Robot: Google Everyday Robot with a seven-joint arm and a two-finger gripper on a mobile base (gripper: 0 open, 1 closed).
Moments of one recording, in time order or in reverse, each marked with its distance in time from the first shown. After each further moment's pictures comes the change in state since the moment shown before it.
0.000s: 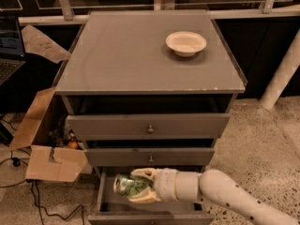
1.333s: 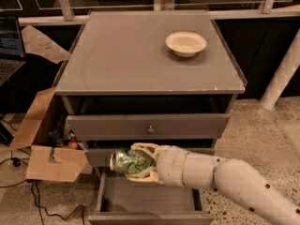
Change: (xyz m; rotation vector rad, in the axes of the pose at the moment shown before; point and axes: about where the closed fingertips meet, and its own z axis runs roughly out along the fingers) arm -0.140 -0.028 -0.063 0.173 0.007 -0.256
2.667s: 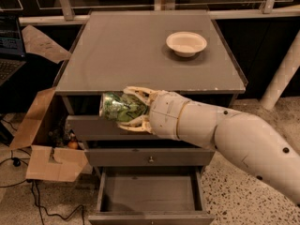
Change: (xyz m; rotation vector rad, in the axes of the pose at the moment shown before) arm -0.130 -0.115 -0.022 0.195 0.028 -0.263
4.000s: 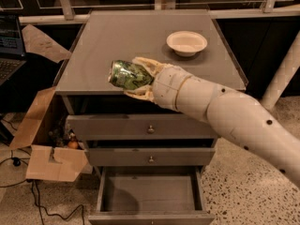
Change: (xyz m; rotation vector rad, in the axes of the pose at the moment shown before) arm 0.024 -0.074 0.020 0.170 0.028 -0.038
